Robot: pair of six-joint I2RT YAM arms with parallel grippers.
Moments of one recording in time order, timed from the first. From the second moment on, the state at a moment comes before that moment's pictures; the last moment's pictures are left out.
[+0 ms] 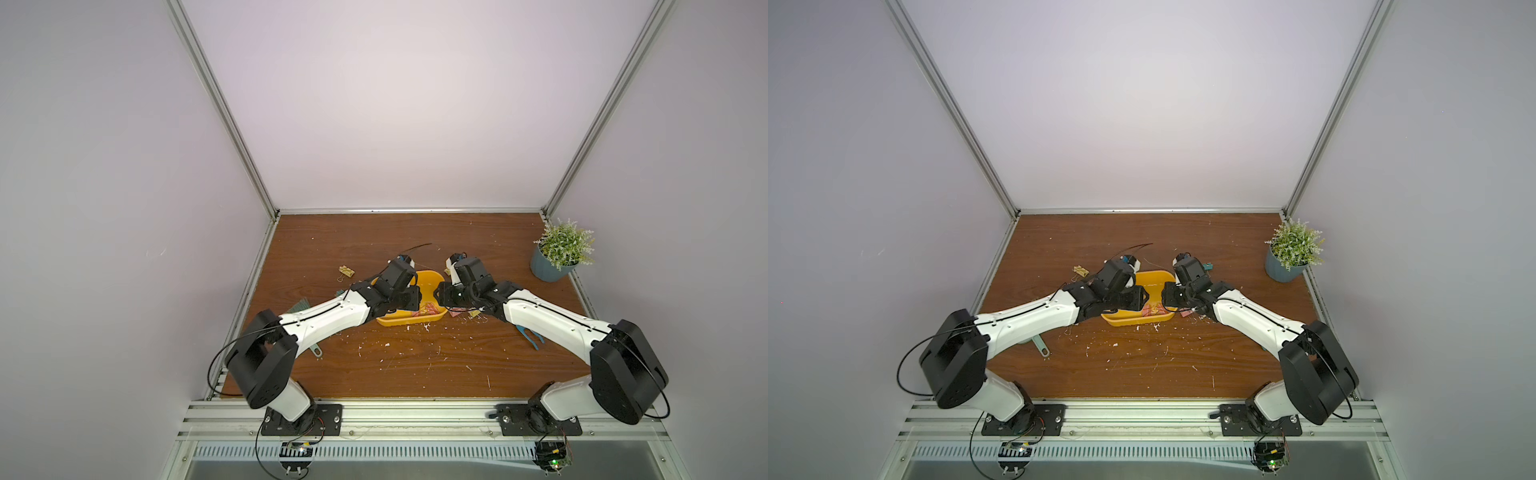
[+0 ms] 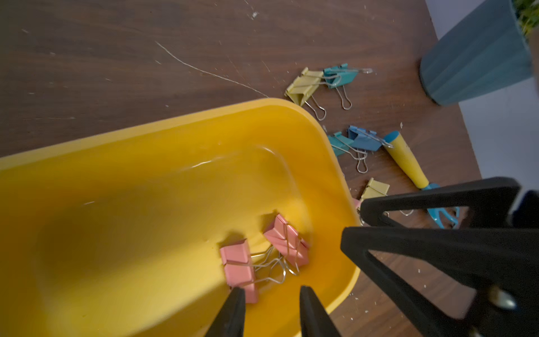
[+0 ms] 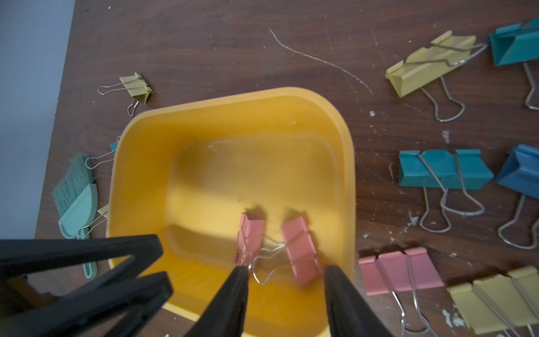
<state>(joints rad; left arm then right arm) -0.80 1.61 1.07 -0.30 0.02 -0.58 0.62 1.43 0.91 -0.33 -0.03 0.58</state>
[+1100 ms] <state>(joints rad) -0.85 1.77 1.20 -0.52 -0.16 -0.52 0.61 1.35 0.84 -0.27 -0.03 0.63</state>
